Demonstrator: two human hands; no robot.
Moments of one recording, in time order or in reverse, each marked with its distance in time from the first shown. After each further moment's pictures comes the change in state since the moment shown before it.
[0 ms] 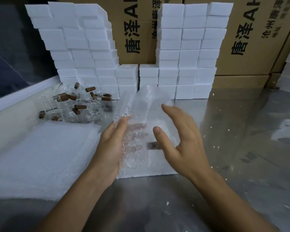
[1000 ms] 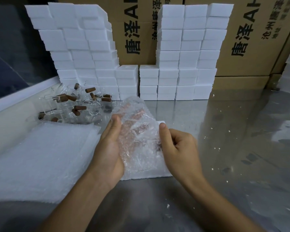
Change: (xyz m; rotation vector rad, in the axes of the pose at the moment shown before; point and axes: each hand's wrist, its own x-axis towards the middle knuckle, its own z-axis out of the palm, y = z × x) left_hand -0.005 0.007 0.006 -0.275 -0.079 -0.073; right_hand -0.006 -0.011 0.015 0.186 -0.015 0.358
